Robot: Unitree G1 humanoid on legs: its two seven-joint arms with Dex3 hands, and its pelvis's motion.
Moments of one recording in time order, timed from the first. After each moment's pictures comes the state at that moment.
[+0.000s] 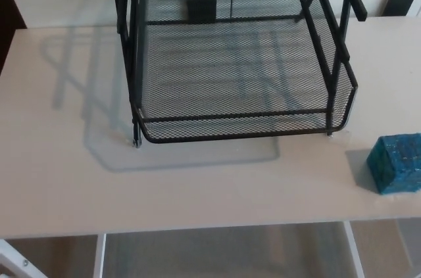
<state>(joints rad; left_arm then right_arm) 0.26 0.69 0.37 1.24 -0.09 -0.12 -0.30 0.08 -0.77 -0.40 0.94 -0.06 -0.42 0.13</state>
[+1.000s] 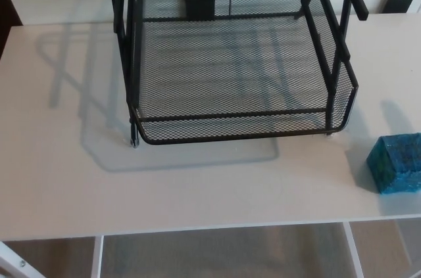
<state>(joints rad) 0.27 0.69 0.38 1.23 -0.10 -0.12 -0.32 -0.17 -0.96 -0.10 0.17 -0.02 -0.06 0.40</state>
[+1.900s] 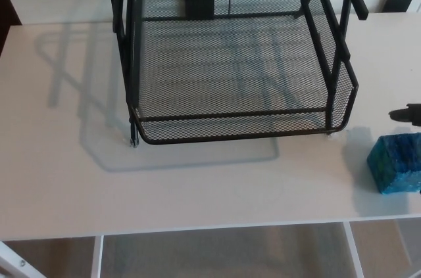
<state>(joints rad) 0.28 0.73 0.26 1.24 -0.06 -0.12 -0.30 -0.39 -0.92 0.36 0.28 -0.34 0.07 0.57</state>
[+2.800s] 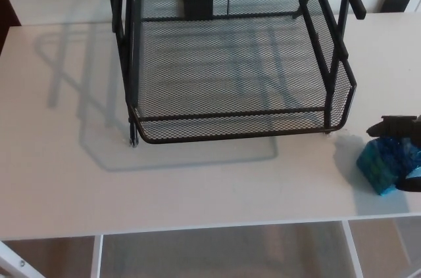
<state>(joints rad) 0.28 0.73 0.25 1.23 -0.05 -0.16 -0.27 -0.34 -0.84 0.38 0.37 -0.51 -0.12 0.25</state>
